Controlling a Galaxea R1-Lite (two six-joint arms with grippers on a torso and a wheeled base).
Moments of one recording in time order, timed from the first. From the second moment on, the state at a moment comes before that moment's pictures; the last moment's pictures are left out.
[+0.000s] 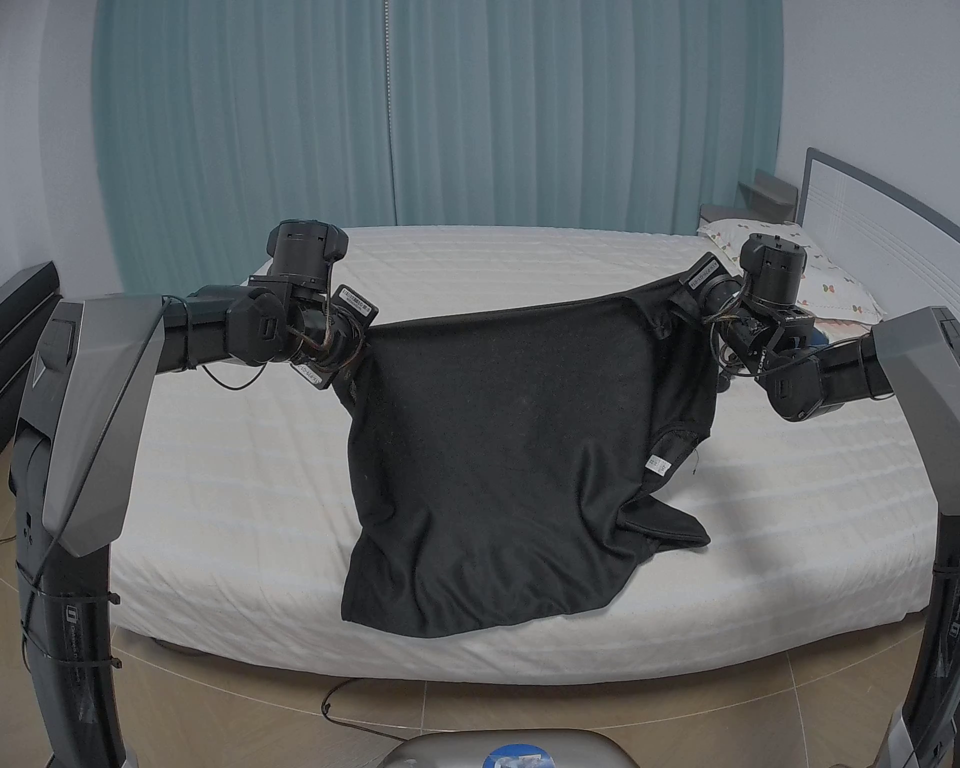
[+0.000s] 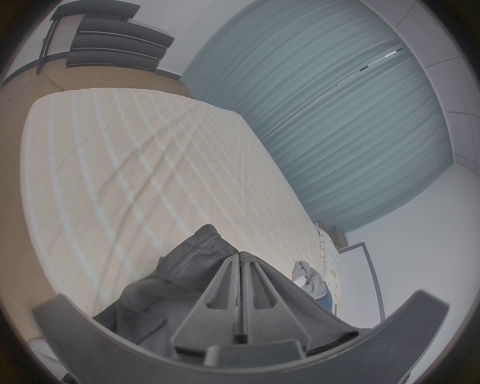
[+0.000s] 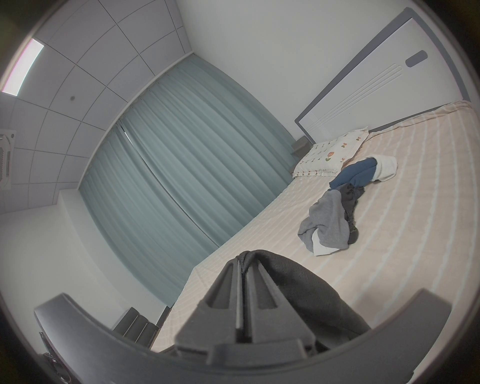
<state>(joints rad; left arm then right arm) -0.27 2.31 -1.97 0.16 0.13 -1.06 0.24 2.23 -1.56 -0.72 -0.29 0.73</state>
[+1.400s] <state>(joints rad) -0.32 2.58 -2.00 0.03 0.13 -1.06 0.23 2.55 -1.51 -0.79 -0.32 0.72</state>
